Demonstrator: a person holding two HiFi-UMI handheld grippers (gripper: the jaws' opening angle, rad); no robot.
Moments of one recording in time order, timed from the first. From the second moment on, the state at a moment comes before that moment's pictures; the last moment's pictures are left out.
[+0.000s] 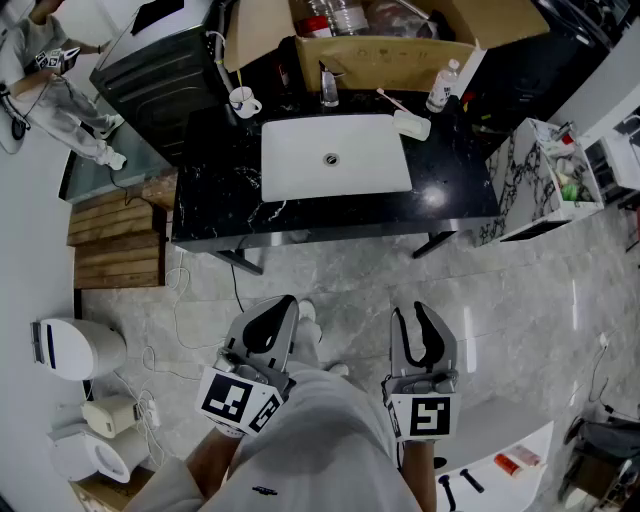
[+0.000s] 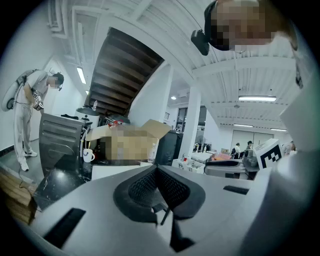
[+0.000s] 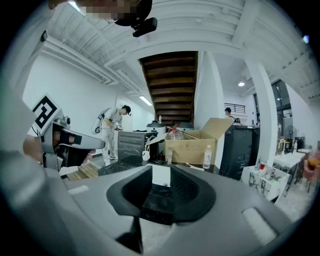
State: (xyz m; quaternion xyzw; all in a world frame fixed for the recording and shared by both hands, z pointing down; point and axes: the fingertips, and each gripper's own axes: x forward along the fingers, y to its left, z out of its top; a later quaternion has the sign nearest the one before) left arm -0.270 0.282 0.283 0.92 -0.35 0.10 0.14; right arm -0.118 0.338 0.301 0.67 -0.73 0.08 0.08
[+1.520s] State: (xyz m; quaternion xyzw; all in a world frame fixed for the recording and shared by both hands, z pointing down) left arm -0.227 0.448 0.274 0.93 -0.32 0.10 0.12; right arm -0.082 0.513 0.320 0.70 -0.71 0.07 0.05
